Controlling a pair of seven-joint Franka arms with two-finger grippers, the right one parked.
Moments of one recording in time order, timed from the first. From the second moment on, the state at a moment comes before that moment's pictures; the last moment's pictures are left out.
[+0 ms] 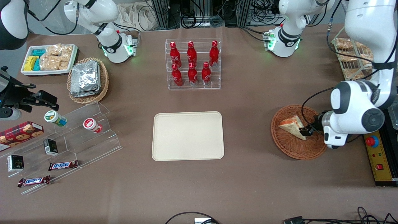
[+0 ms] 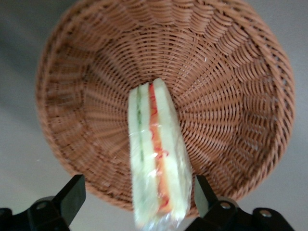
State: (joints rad) arm 0.06 0.41 -0.09 -1.86 -0.04 1.99 -0.71
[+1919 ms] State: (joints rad) arm 0.02 0.36 -0.27 -1.66 -0.04 1.82 -0.32
